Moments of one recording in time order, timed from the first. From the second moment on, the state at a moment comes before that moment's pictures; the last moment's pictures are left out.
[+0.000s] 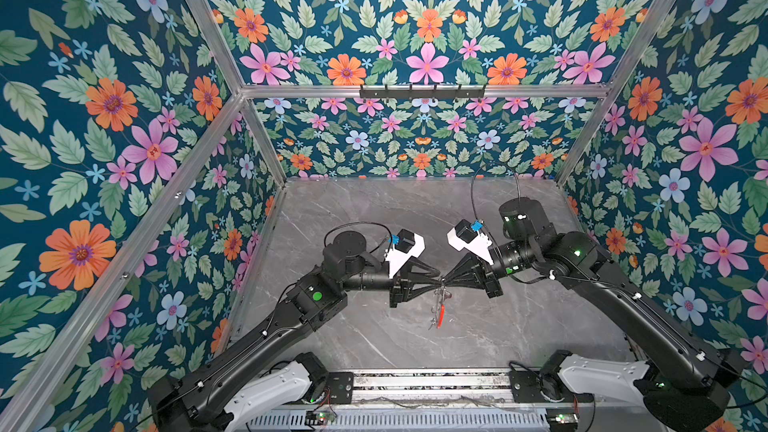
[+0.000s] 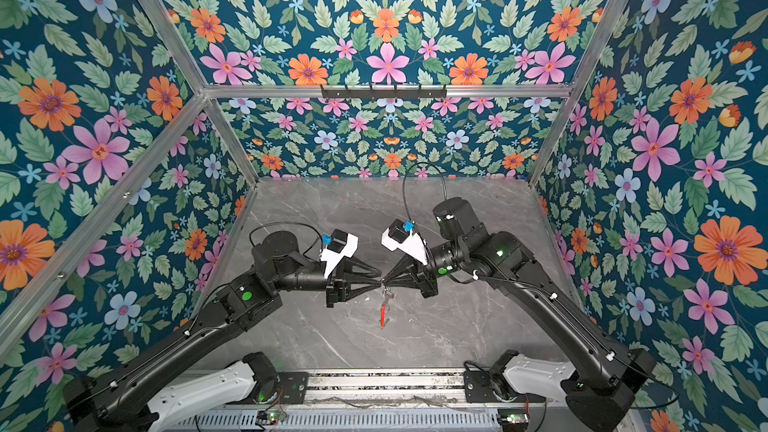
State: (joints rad) left arm -0.82 0.95 0.91 -0.10 0.77 -0.13; right arm 0.68 1.19 1.38 -0.90 -0.91 -0.24
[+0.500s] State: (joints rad) left arm -0.82 0.93 0.87 -0.07 0.76 -0.15; right arm 0.68 1.18 1.34 -0.79 -0.89 -0.16
